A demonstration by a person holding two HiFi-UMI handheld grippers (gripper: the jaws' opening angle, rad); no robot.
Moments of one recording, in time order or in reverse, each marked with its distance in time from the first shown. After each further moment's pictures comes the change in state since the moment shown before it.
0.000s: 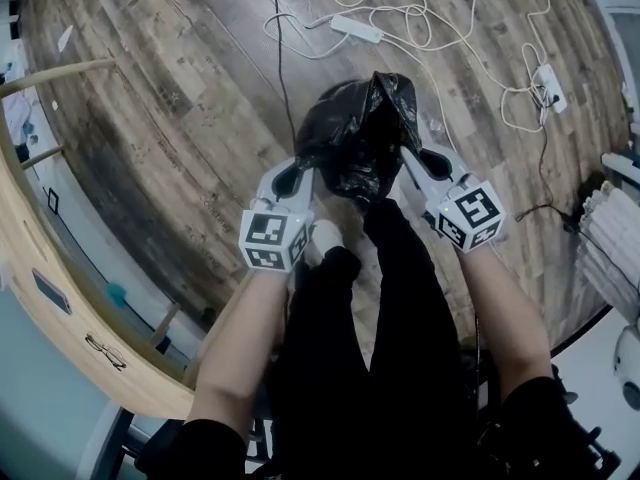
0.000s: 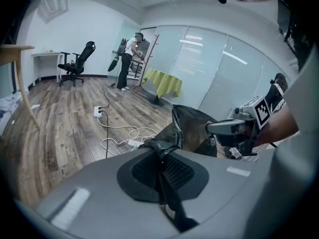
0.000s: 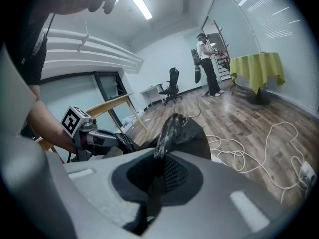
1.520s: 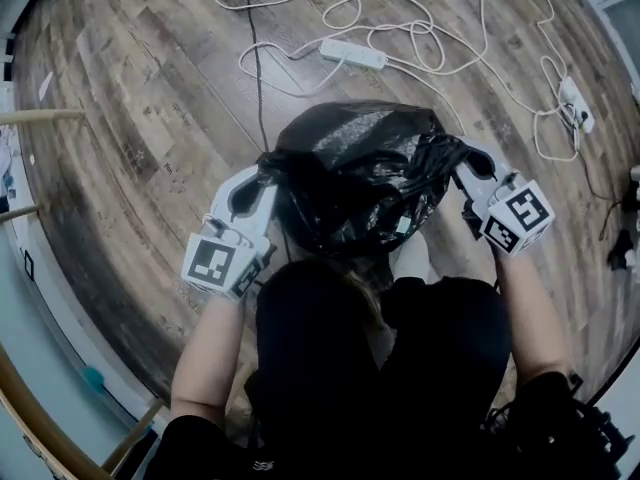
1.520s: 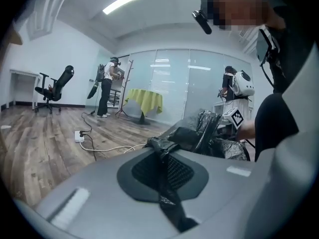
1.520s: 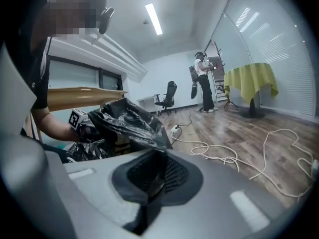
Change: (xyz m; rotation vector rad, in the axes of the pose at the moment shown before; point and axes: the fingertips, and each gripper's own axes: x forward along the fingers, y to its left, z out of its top) left arm 0.126 0.106 -0.104 0.284 -0.345 -0.180; right arm 0.093 -0.144 -0.153 -0.141 -0.217 -0.096
